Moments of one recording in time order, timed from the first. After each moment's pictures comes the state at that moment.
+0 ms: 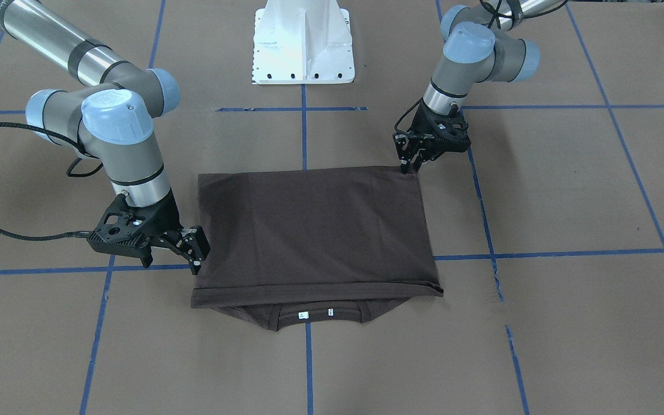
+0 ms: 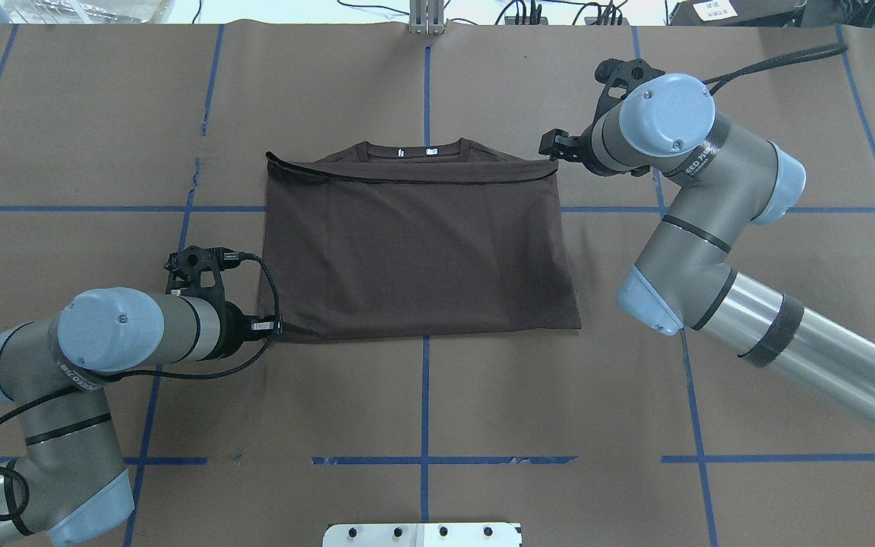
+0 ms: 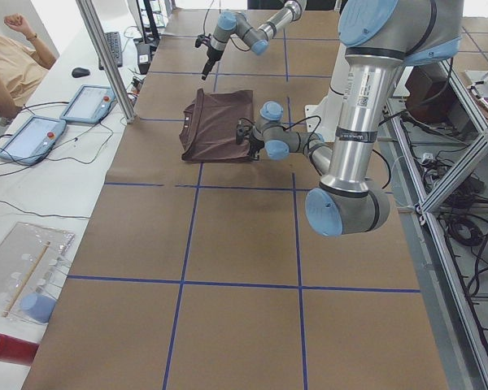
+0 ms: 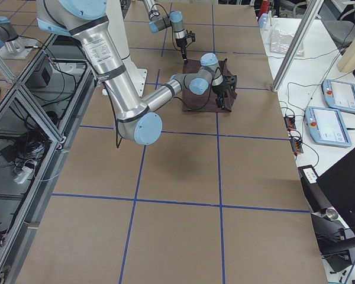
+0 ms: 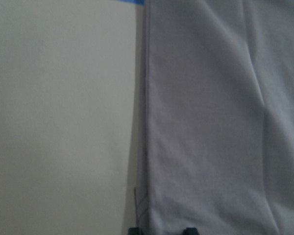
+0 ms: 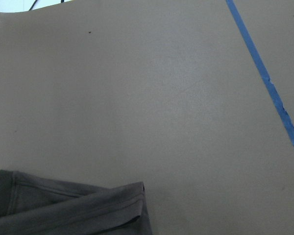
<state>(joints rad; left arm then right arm) -0.44 -1.79 -1.81 -2.12 -1.67 -1.37 0.75 -1.03 1.54 -1.23 1.70 1.29</state>
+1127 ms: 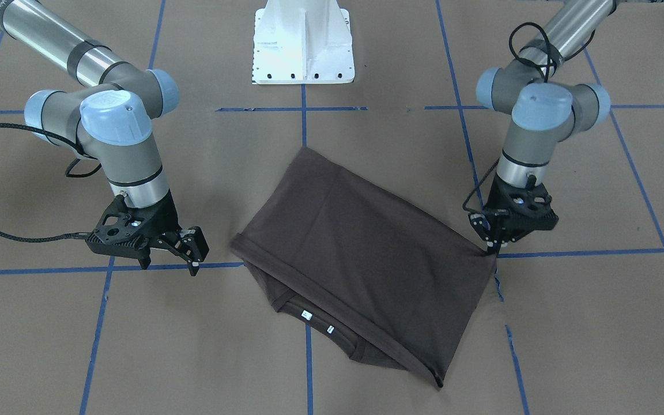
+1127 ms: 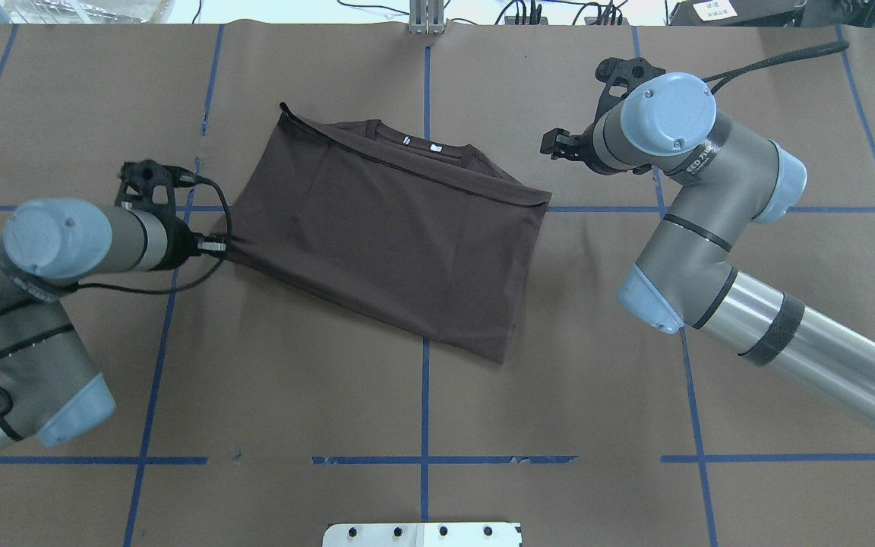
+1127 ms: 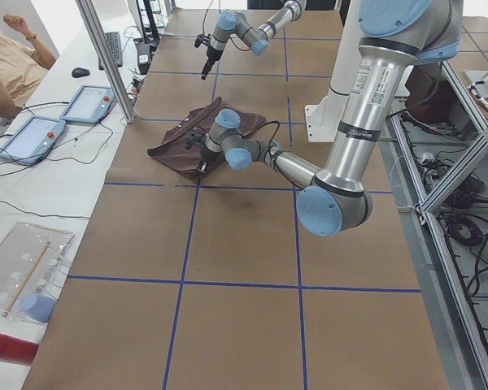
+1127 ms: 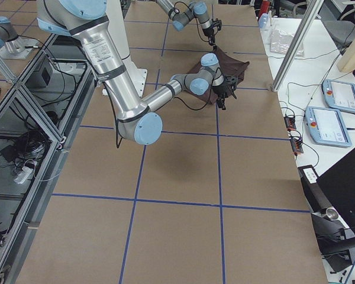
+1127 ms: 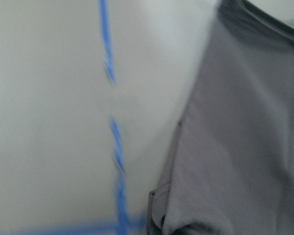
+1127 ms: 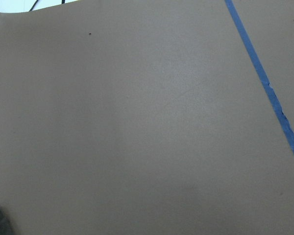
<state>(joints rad) -0.82 -1.98 -1.46 -2.15 -1.68 -0.89 0.76 -1.03 1.53 -1.23 1.69 1.28</state>
